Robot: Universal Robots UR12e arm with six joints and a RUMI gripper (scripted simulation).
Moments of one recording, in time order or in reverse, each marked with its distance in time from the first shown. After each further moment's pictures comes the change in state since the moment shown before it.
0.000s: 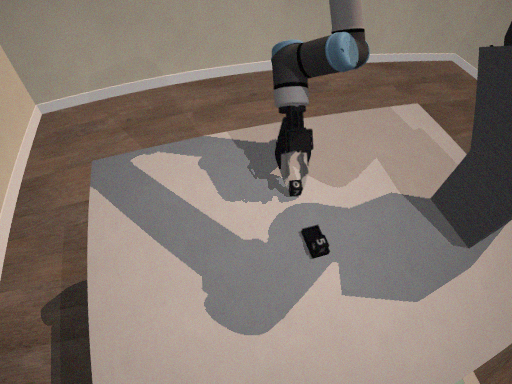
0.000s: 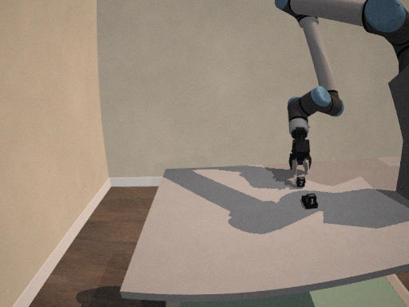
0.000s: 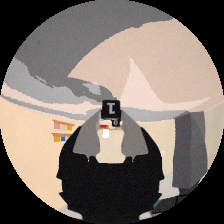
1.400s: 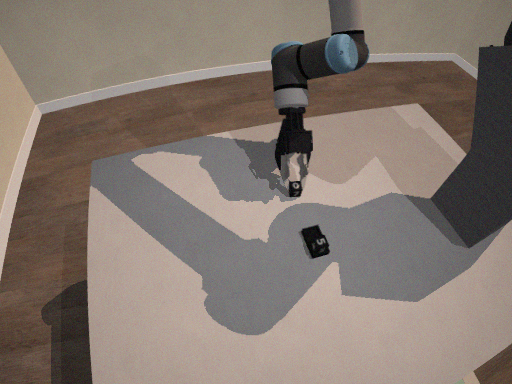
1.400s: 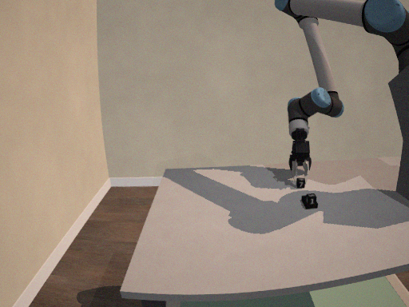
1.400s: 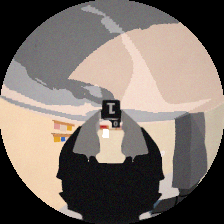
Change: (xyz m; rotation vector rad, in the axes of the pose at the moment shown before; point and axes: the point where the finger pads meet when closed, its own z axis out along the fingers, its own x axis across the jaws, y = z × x) arm 0.000 -0.003 0.003 0.000 0.000 0.000
